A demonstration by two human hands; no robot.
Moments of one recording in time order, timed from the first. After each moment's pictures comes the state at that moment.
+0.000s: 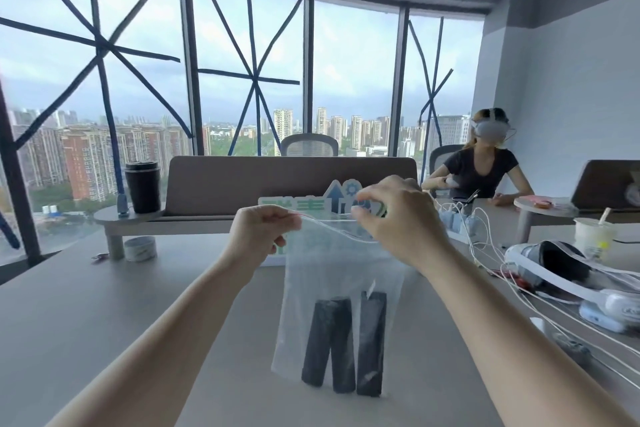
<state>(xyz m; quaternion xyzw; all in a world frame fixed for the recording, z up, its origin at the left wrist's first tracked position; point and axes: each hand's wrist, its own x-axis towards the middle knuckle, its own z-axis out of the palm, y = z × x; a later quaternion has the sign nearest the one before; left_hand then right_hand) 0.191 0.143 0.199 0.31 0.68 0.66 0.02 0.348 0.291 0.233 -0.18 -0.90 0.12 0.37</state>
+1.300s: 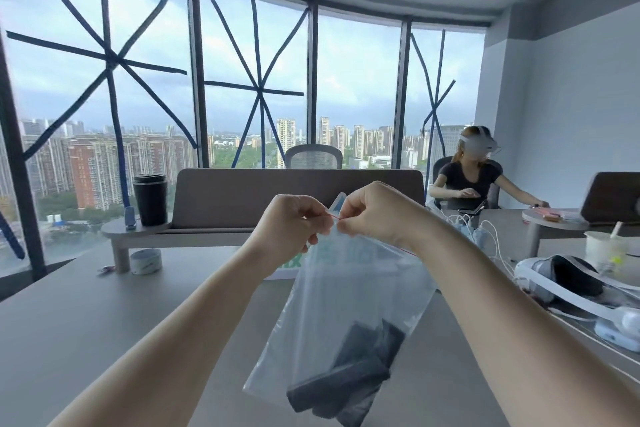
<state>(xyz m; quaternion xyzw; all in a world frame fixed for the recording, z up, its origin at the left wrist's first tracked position) 0.214 0.148 0.240 0.43 0.70 0.57 0.01 0.316 0.280 0.271 -0.10 -0.93 0.26 0.23</state>
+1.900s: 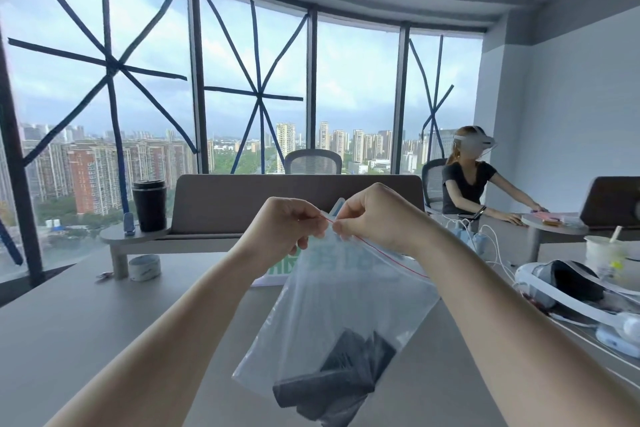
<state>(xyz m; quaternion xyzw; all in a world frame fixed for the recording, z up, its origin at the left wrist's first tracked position) 0.206 0.142 0.246 0.43 0.69 0.58 0.03 0.315 0.284 0.274 -0.08 -0.93 0.26 0.25</state>
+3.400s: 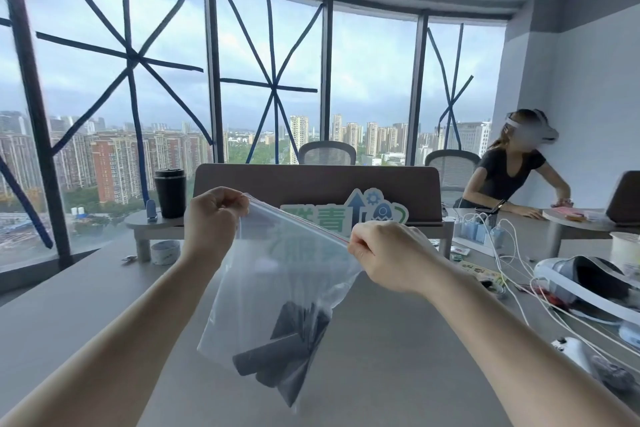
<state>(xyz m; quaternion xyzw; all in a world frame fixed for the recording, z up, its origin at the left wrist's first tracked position) 0.138 0.078 0.217 0.24 0.65 0.70 -0.16 0.324 0.268 0.220 -0.06 -0.97 0.03 0.24</state>
